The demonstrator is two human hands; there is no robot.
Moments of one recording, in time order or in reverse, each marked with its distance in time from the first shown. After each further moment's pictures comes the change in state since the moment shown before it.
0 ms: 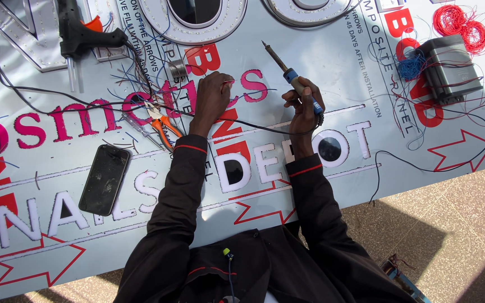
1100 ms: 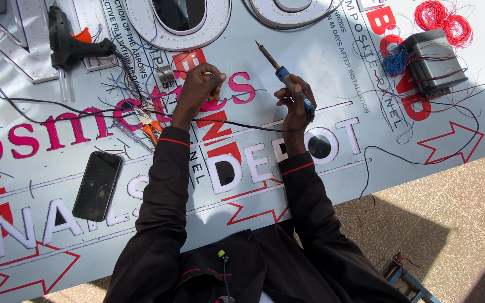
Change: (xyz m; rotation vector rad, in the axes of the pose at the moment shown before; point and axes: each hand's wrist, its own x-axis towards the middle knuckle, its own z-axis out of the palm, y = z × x) left_hand 0.017 0.018 -0.027 -0.714 -0.125 -0.436; right_hand 0.000 -0.019 -0.001 -0.047 0.105 0.126
